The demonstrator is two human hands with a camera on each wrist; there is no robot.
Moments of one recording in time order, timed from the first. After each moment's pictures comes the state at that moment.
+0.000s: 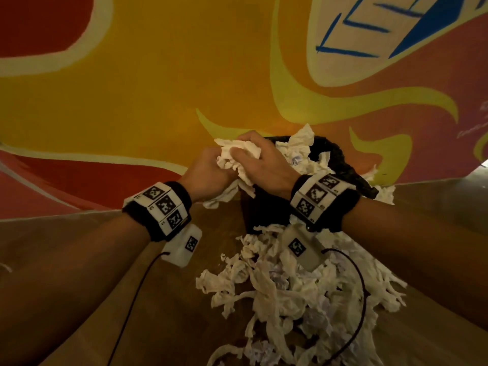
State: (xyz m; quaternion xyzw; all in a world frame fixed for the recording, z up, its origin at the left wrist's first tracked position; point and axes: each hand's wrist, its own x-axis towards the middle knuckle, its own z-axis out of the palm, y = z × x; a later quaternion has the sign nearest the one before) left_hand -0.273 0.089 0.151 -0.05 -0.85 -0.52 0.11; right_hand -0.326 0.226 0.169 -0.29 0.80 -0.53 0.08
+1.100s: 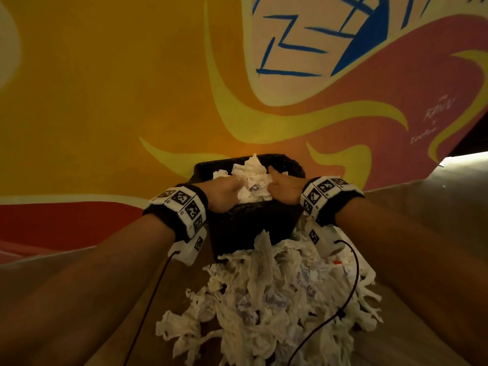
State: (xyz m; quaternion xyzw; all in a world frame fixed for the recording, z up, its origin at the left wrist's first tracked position) left_hand -0.374 0.167 0.155 -0.06 -0.95 -0.25 -0.17; right_hand -0.437 0.344 0.149 -0.17 0.94 -0.18 0.24
